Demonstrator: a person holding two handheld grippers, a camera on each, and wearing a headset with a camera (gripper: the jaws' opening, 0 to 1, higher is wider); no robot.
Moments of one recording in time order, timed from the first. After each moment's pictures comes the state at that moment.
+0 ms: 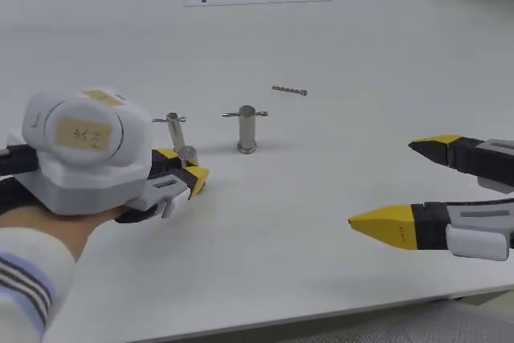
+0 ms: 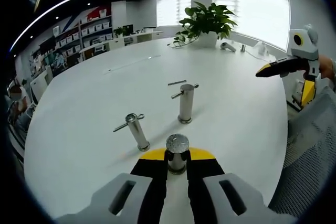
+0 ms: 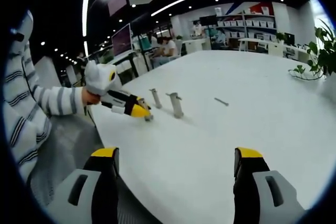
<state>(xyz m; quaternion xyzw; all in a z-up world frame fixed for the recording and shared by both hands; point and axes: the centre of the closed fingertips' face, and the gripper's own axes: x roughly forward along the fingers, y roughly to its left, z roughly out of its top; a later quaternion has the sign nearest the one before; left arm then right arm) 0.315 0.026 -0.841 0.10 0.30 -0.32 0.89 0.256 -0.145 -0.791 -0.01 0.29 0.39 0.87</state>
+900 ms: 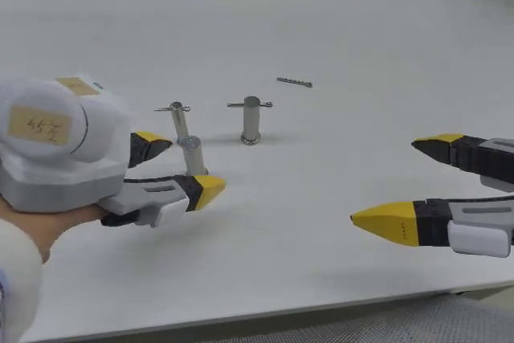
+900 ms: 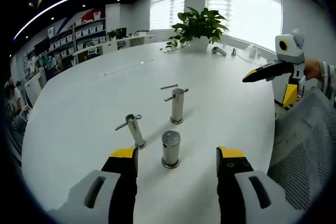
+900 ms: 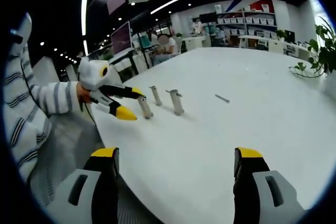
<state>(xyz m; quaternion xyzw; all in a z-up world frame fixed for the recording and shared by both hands) 0.298 0.031 -0.823 0.08 0.29 -0.36 0.88 0.255 -0.143 -0.795 -0.01 0.30 0.39 0.87</state>
